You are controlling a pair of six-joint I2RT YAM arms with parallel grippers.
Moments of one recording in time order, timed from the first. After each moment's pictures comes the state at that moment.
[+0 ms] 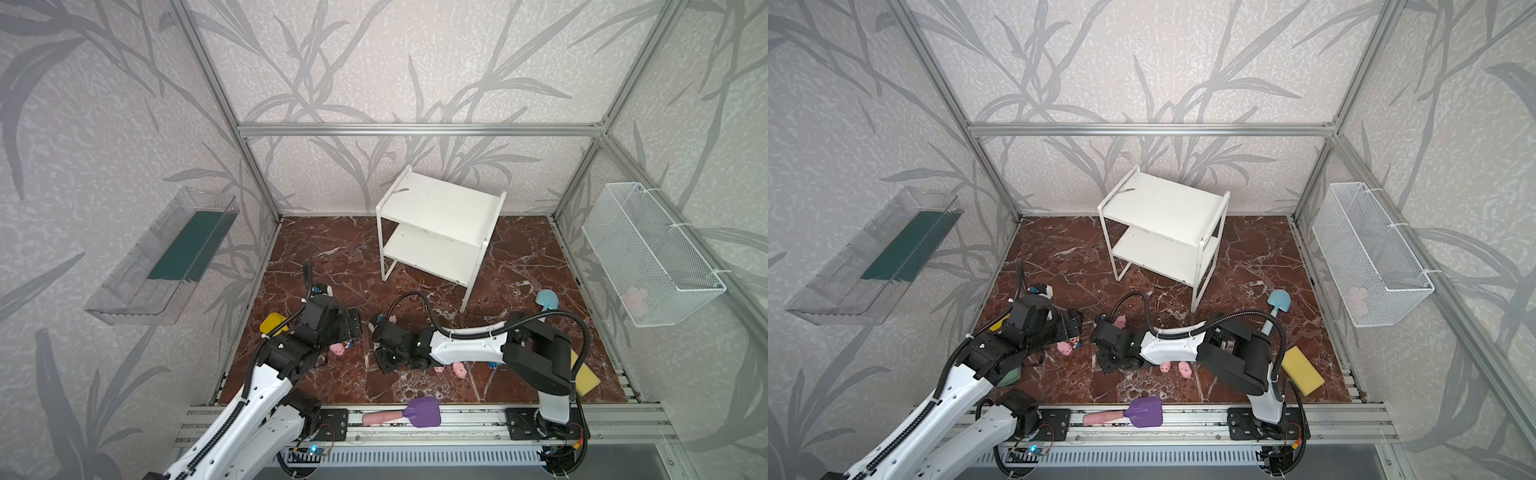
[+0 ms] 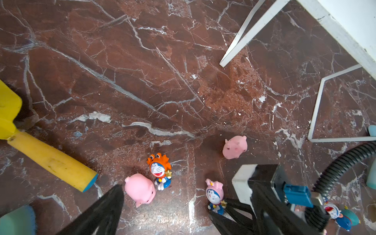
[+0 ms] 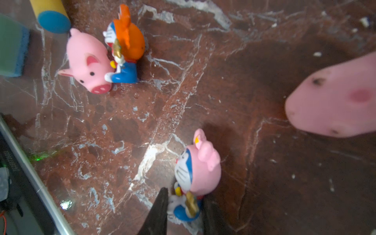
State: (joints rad) left arm -0.45 0.73 0.66 -0.76 -0.14 -0.63; right arm 1.20 1.94 1.13 -0.16 0.00 0.61
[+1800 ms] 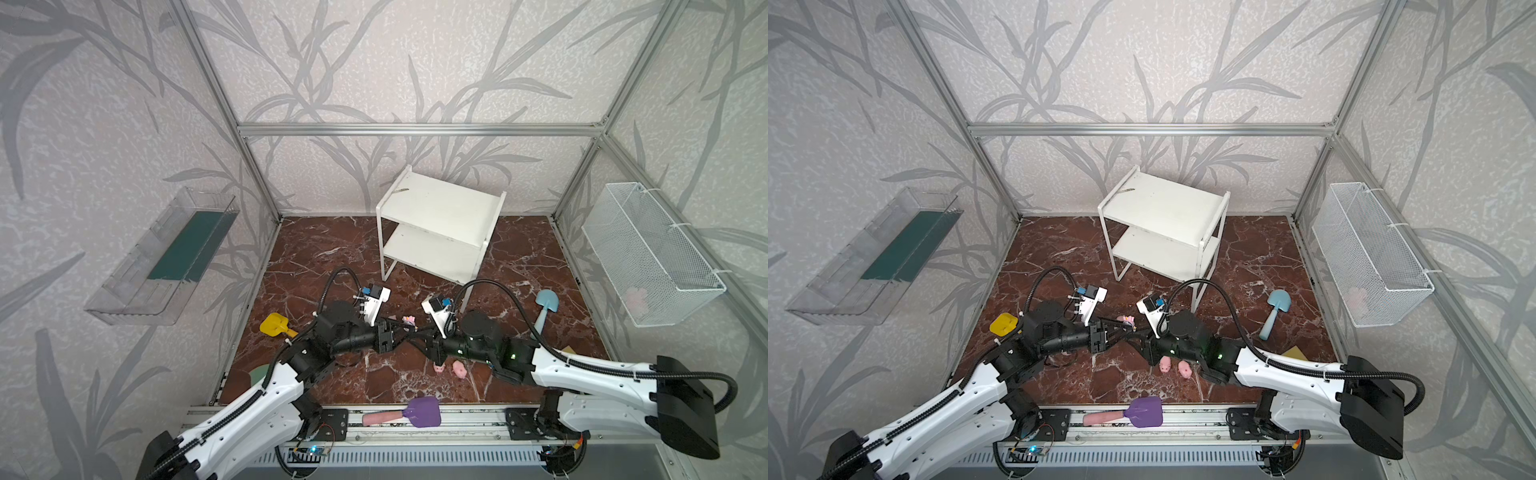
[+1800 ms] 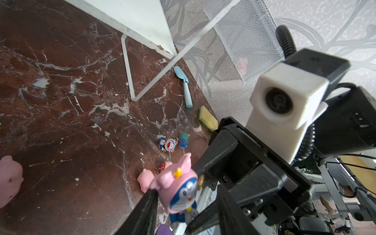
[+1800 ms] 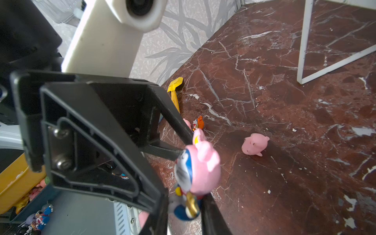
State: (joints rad) left arm -0.67 0.79 0.47 -0.02 0.54 -0.67; right arm 1.06 1.15 0.59 0.23 -0.15 0.51
